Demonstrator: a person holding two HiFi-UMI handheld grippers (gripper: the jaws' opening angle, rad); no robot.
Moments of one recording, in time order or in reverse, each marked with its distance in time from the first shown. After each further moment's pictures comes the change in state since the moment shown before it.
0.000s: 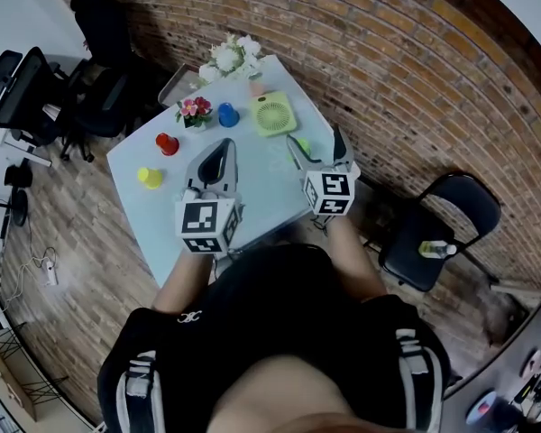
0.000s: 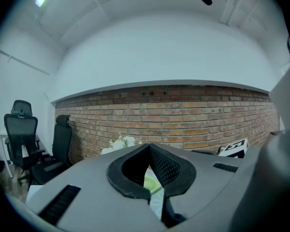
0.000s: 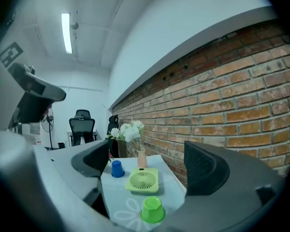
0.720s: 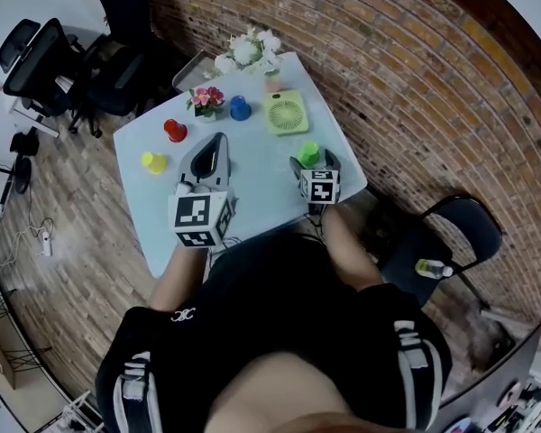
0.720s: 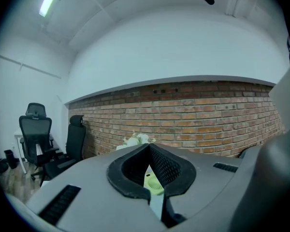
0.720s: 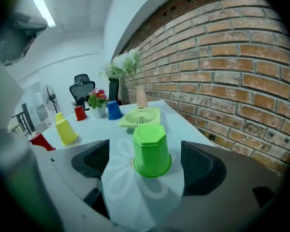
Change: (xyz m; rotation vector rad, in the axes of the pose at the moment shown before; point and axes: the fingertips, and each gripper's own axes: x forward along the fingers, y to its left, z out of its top) left arm 0.001 0.033 -0.012 0.000 0.018 0.142; right arm 0.046 -0.004 -0.209 0.023 0.511 0.078
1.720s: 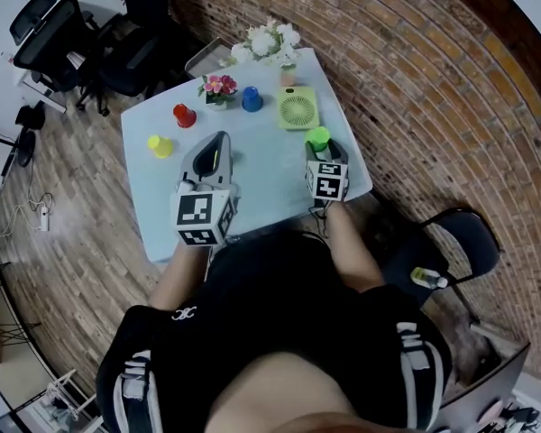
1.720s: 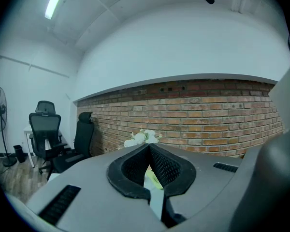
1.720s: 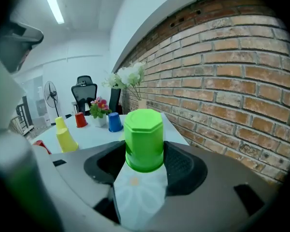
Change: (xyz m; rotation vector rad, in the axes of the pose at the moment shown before) left arm -0.016 0.012 -0.014 -0.047 0.028 0.086; right arm -0.013 0.003 0.048 -0.076 -0.067 -0.019
